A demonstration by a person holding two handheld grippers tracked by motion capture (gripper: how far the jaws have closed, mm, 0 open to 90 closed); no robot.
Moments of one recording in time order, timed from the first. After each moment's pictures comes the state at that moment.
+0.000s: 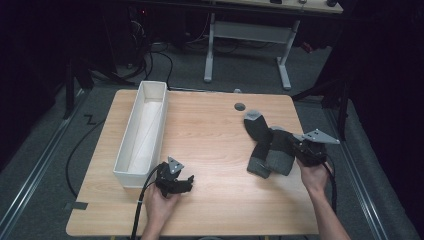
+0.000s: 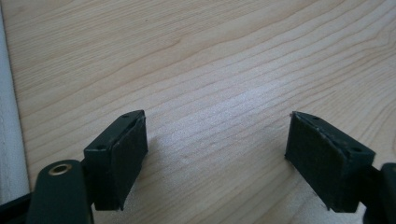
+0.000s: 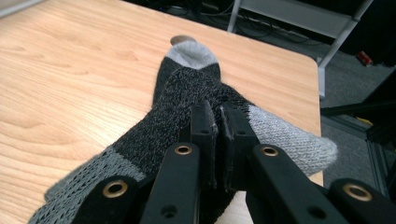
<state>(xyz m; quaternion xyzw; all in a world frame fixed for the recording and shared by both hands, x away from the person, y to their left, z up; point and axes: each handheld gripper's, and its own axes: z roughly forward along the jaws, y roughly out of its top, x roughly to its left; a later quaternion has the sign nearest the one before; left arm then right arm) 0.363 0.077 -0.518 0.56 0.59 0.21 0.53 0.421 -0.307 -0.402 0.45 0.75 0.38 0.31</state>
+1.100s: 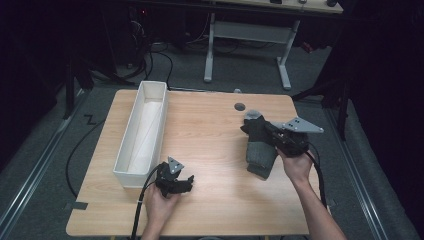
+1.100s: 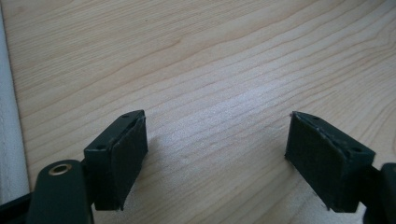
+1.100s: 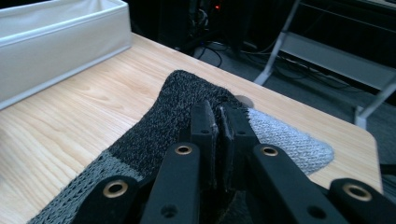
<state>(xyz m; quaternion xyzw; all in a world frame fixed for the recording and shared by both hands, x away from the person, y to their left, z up) 0.363 0.077 -0.518 0.56 0.59 0.21 0.53 0.420 -0.239 -0.360 0.37 0.77 0.44 0.29</state>
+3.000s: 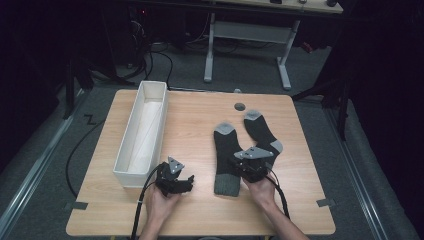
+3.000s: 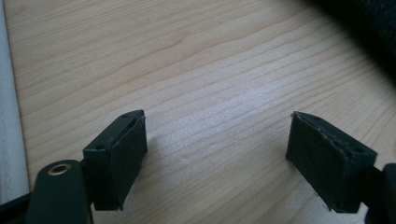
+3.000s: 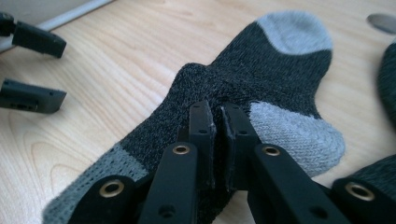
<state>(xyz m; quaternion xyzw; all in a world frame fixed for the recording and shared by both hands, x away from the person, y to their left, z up) 0.363 0.075 -0.518 0.56 0.60 0.22 0.53 0.395 -0.163 -0.465 0.35 0.83 0.40 0.18</state>
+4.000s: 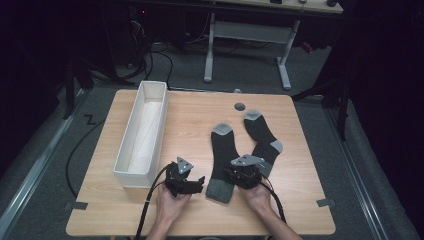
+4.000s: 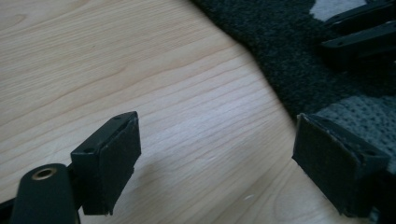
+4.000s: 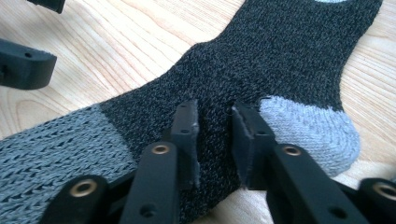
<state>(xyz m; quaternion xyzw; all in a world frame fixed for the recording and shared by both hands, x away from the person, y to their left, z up) 0.359 0.043 -0.504 0.56 0.59 0.18 0.55 0.392 -0.154 -0.497 0.34 0.85 0.37 0.16</state>
